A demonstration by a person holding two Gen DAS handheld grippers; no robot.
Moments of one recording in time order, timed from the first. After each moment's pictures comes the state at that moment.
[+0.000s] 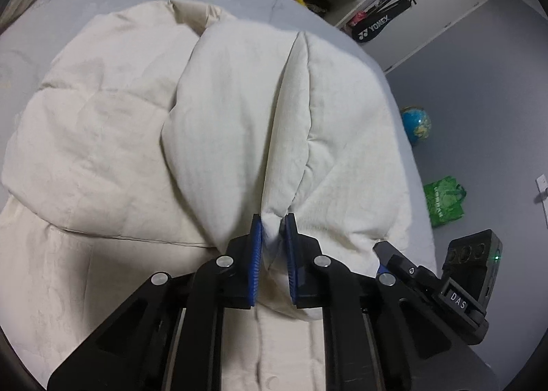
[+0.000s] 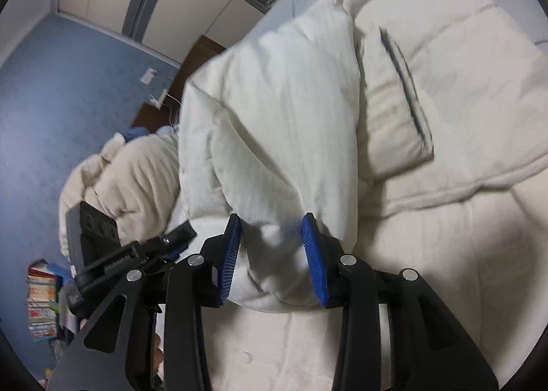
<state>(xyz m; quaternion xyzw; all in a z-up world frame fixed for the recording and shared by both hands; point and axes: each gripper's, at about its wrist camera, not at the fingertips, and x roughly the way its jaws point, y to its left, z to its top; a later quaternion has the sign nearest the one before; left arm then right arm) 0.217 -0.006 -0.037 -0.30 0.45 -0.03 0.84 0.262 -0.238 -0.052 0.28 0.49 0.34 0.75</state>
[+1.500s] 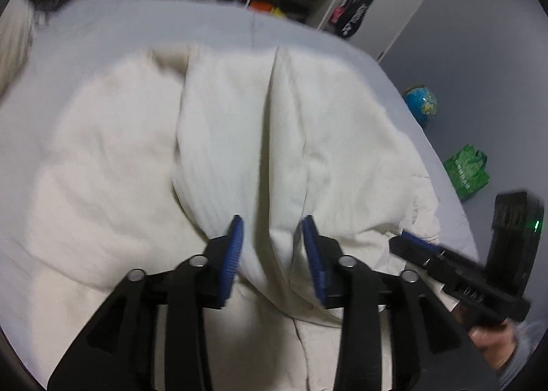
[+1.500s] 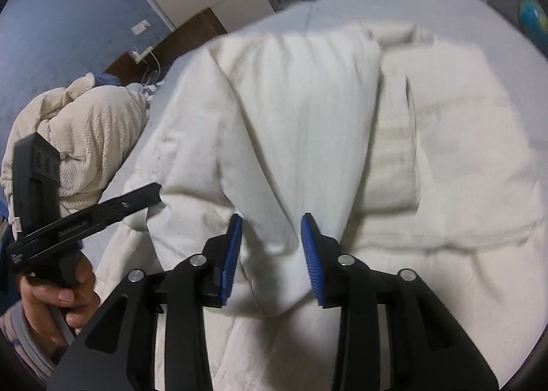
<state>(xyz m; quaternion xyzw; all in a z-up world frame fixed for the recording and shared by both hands) 0.212 -0.009 -0.007 -0.17 0.42 -0.02 0.89 0.258 -0.206 -0.016 0.09 0.45 0.32 0.83</state>
